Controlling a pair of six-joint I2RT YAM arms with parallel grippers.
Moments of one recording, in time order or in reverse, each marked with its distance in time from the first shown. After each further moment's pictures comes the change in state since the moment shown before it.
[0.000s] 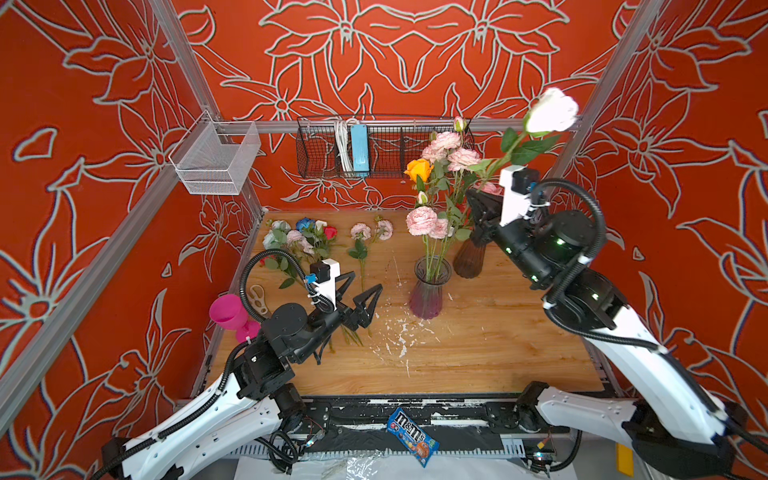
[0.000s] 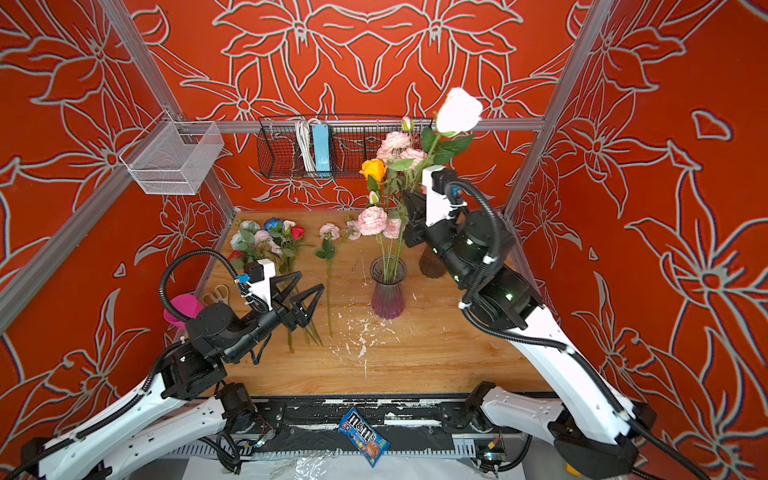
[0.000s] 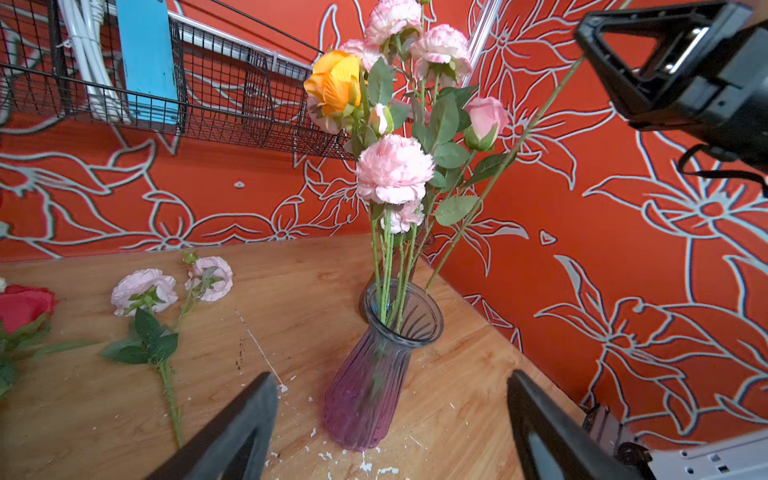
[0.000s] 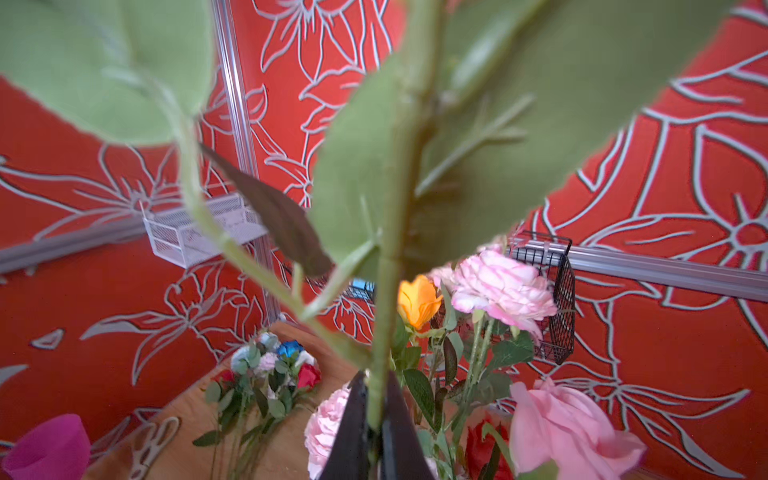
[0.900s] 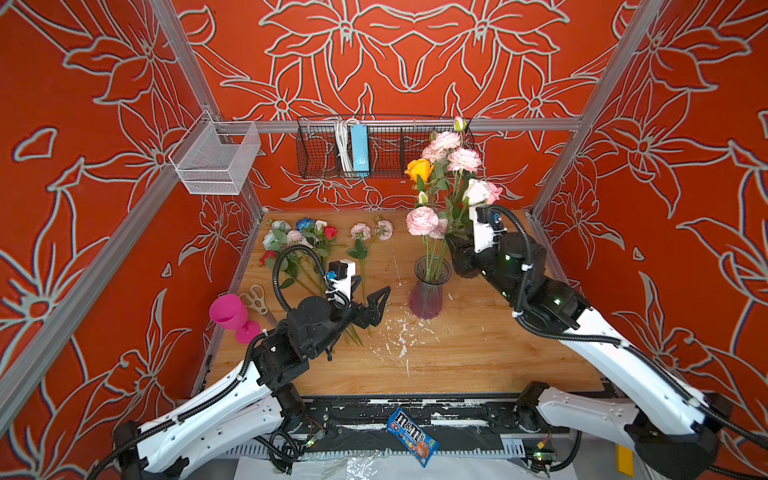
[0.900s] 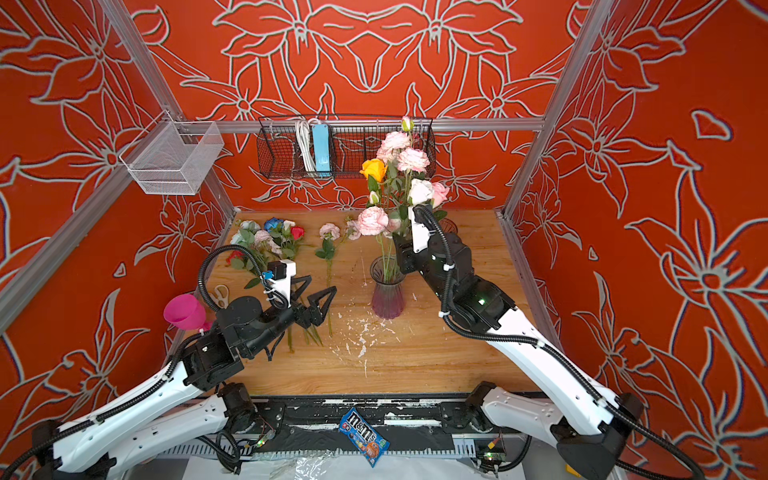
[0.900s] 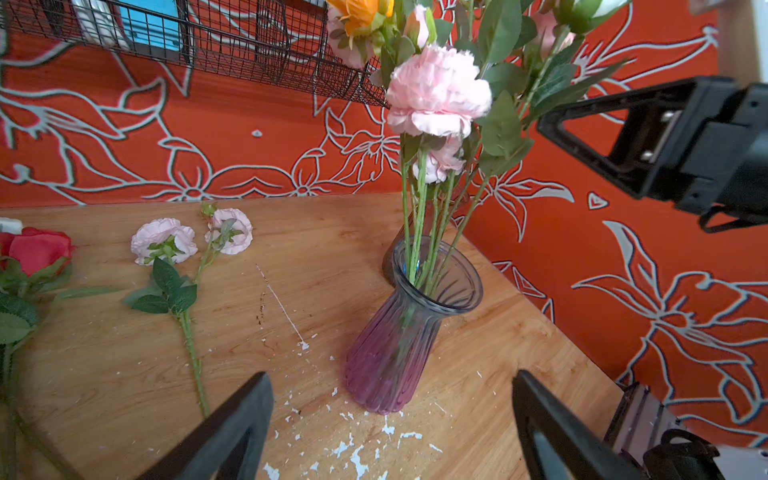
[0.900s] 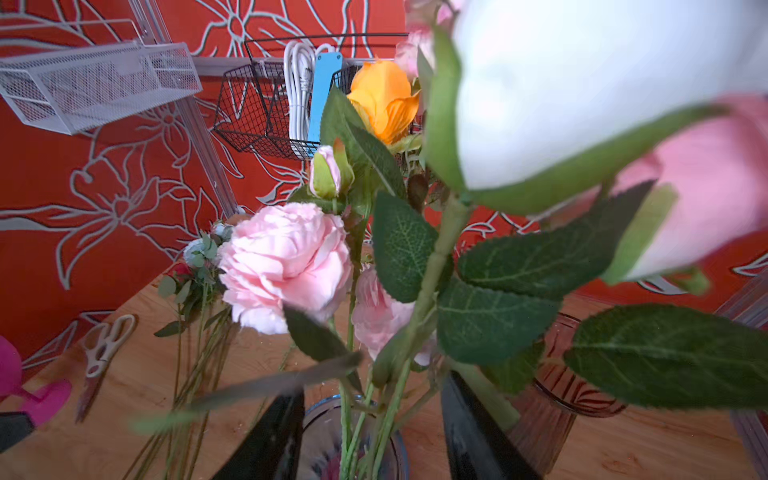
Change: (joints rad) left arm 0.000 0.111 -0.021 -0.002 -0.033 -0.023; right arm -0.002 -0.099 -0.274 -0.107 0.098 0.148
